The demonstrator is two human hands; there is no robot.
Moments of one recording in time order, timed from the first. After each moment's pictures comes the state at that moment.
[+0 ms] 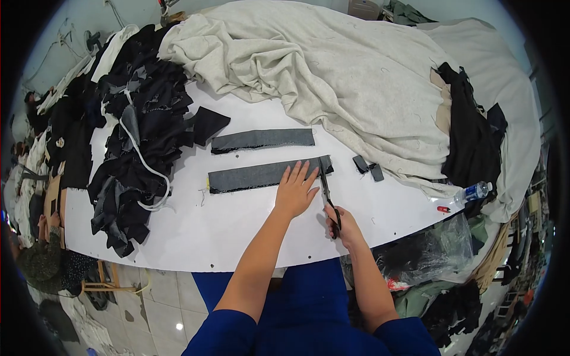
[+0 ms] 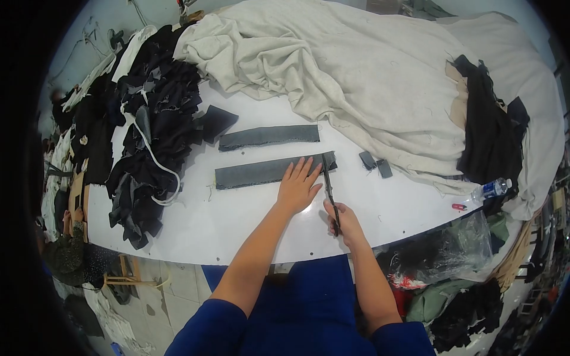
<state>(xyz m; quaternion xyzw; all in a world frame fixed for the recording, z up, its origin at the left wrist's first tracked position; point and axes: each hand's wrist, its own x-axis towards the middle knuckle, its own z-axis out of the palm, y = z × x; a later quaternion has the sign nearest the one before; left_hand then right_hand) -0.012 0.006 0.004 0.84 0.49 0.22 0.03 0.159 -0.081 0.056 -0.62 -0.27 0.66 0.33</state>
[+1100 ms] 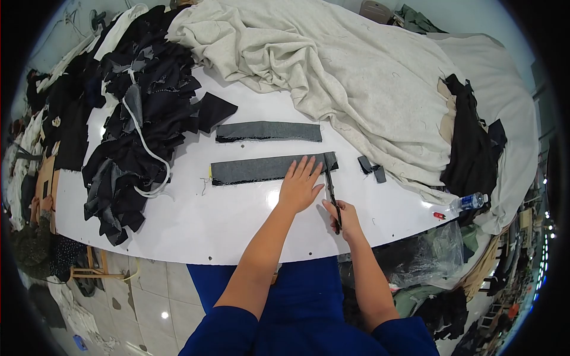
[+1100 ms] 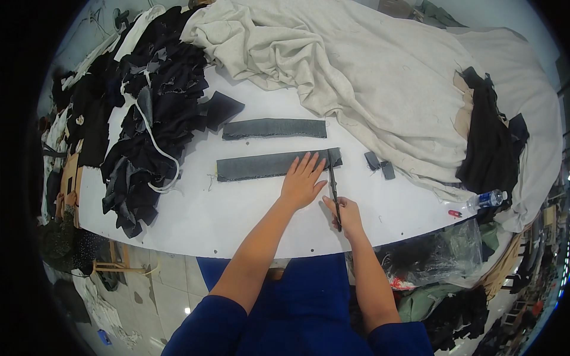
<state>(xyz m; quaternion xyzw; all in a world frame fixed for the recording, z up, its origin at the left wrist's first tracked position) -0.013 0.005 0.000 0.83 0.49 0.25 0.02 0.149 -0.068 0.061 -0.69 -0.34 0.56 0.30</state>
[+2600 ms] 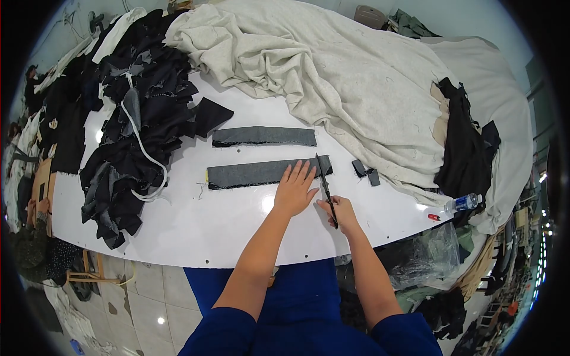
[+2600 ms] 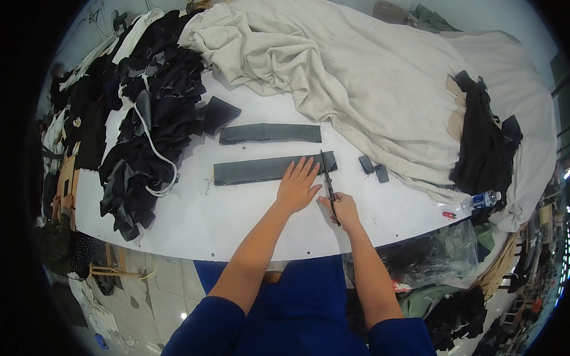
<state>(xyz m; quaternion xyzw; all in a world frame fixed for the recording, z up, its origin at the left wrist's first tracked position) -0.014 0.004 0.001 0.83 0.49 0.26 0.02 0.155 -0.045 0.059 -0.71 -0.38 0.54 0.26</state>
